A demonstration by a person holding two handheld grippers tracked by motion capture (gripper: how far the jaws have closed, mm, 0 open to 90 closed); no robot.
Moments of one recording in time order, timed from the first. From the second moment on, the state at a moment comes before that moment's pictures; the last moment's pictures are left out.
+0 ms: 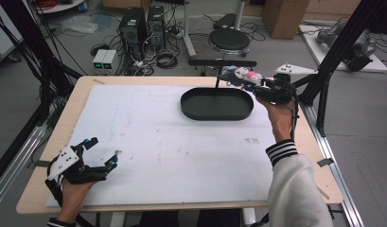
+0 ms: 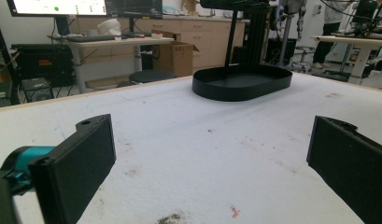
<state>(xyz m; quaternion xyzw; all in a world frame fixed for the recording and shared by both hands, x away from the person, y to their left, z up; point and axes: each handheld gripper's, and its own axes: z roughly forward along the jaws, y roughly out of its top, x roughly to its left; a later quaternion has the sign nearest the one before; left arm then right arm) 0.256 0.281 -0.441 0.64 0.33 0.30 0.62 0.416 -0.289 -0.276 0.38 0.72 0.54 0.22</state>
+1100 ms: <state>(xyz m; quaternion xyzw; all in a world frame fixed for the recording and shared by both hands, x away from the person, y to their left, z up) 0.251 0.284 -0.452 0.63 0.34 0.32 0.62 0.449 -0.287 -0.275 0.42 0.68 0.54 0.26</state>
